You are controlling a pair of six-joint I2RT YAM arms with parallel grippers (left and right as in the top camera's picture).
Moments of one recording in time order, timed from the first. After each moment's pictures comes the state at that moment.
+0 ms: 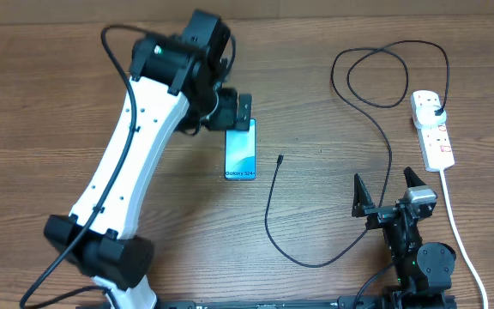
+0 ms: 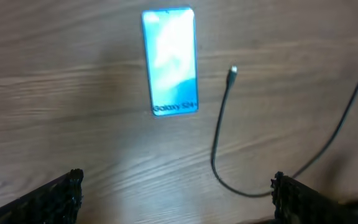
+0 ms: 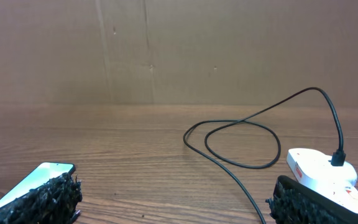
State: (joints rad) left arm -0.41 1.88 2.11 -1.57 0.11 -0.36; right arm 0.04 0.01 0.02 -0.03 -0.10 0.04
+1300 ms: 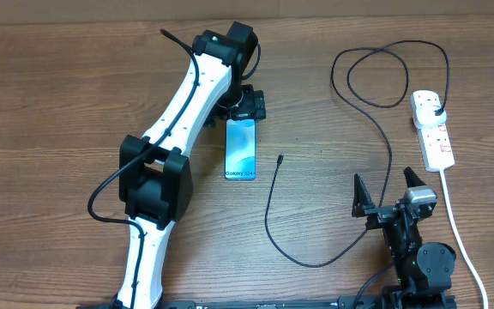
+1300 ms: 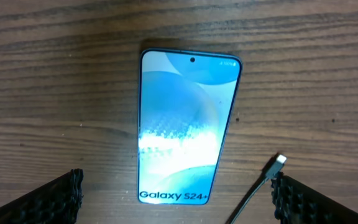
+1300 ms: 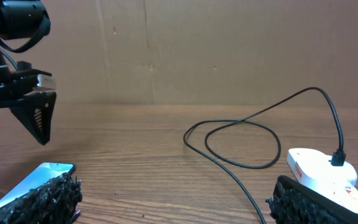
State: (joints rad) left arm -0.41 2.32 2.18 -1.40 0.07 -0.51; right arm 0.04 0.01 0.02 -0.03 -0.10 0.04
